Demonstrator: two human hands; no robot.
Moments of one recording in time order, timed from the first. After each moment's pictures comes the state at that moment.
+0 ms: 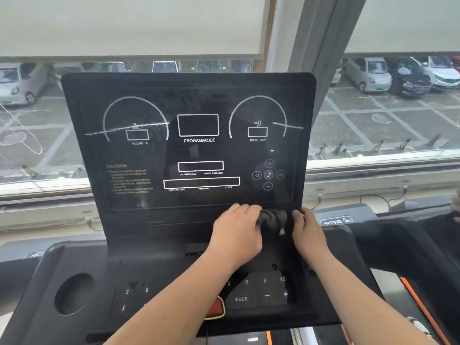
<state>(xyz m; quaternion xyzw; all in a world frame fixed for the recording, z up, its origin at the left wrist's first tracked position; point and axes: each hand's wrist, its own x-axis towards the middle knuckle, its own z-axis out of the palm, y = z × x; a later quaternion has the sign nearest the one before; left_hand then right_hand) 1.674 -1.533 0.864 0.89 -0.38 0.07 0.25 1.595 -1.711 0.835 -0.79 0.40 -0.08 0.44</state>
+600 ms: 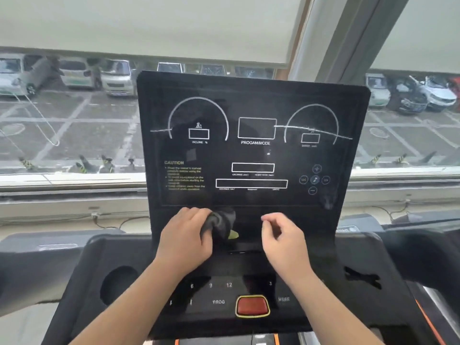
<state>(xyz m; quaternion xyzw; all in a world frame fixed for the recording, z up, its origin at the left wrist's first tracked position) 1.743 -1.335 0.859 0.91 -0.31 0.07 0.25 1.630 -1.538 0.873 -0.85 0.25 -0.20 0.41</state>
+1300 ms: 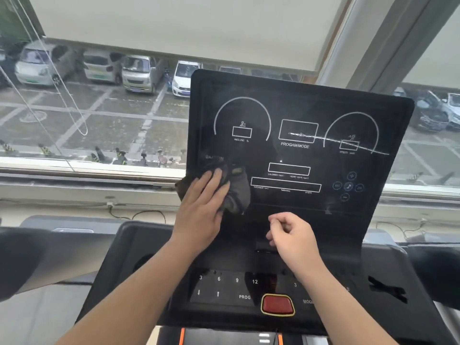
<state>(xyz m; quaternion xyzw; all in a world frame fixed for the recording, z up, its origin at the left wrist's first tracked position) 1.781 -1.300 0.855 0.89 -0.34 0.21 0.23 1.652 -1.489 0.896 -0.80 0.27 -0.11 0.52</state>
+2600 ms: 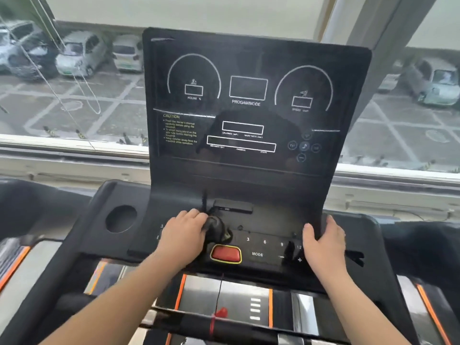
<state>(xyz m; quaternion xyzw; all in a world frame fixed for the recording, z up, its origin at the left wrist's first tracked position) 1.634 -1.354 0.807 0.97 -0.24 -0.01 0.06 1.518 -1.641 0.833 -0.82 0.38 -0.08 0.41</state>
